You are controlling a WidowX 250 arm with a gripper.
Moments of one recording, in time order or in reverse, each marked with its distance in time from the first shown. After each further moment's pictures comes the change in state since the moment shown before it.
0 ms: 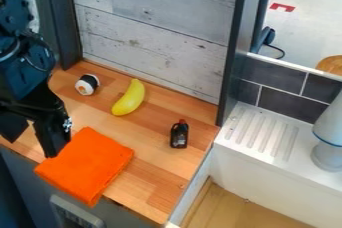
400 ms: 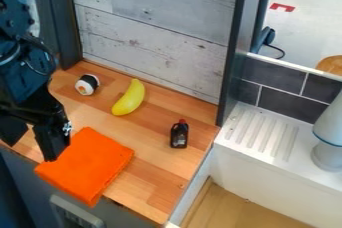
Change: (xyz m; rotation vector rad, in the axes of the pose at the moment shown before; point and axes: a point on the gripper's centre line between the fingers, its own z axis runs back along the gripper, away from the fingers) arm -0.003 0.000 -0.003 -0.001 0.014 0.000
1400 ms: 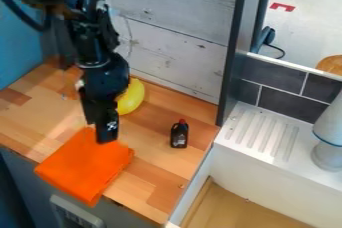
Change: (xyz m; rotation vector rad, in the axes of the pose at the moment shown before) arm 0.104 0.008 -0.091 -0.054 0.164 -0.627
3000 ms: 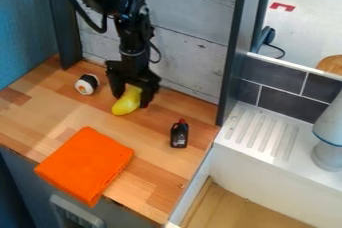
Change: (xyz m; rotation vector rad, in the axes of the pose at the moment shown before) arm 0.086 0.083 -0.028 0.165 -0.102 0.619
